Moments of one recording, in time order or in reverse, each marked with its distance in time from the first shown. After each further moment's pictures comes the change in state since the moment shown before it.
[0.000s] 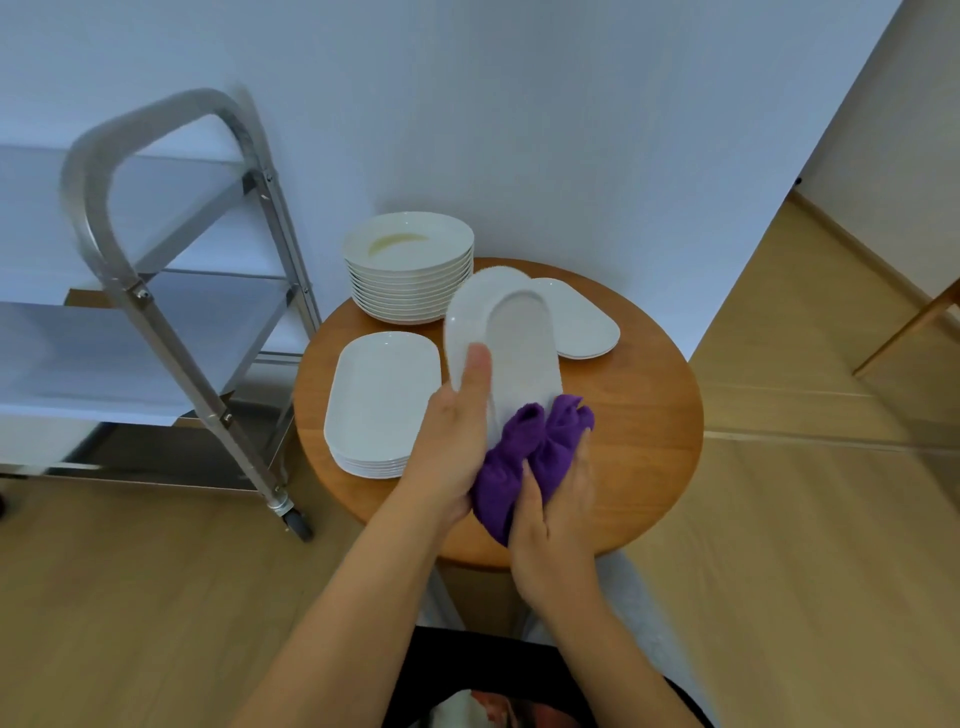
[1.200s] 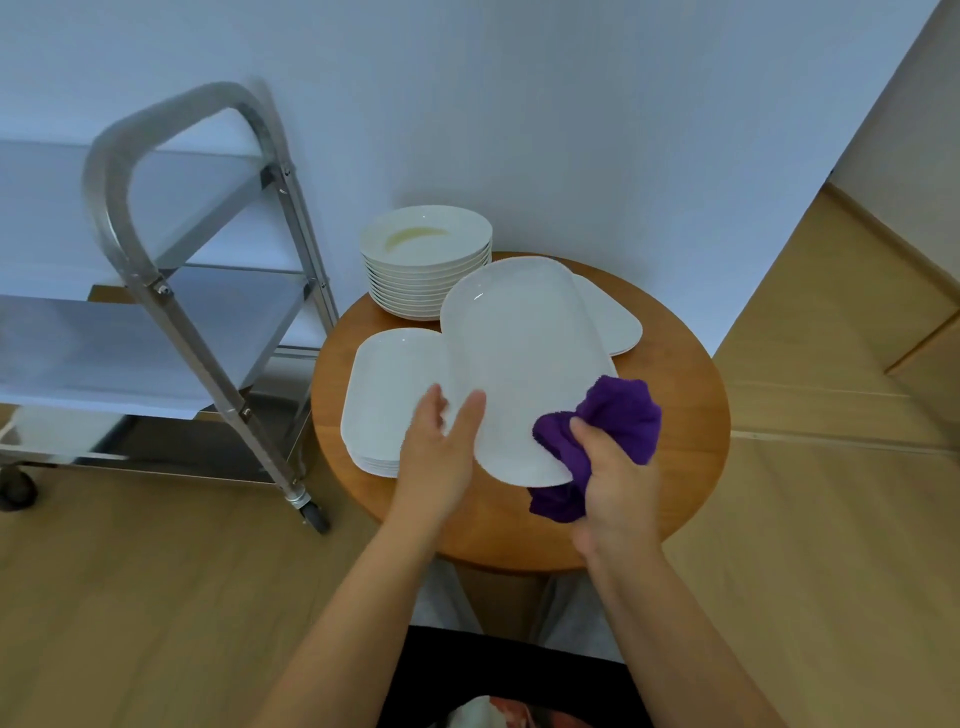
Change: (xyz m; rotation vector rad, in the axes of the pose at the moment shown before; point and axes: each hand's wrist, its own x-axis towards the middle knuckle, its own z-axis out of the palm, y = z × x) left_hand 0.007 -0.023 -0.031 0.402 0.201 0.001; right_hand 0.045 0.005 -0.010 0.741 0.195 0.575
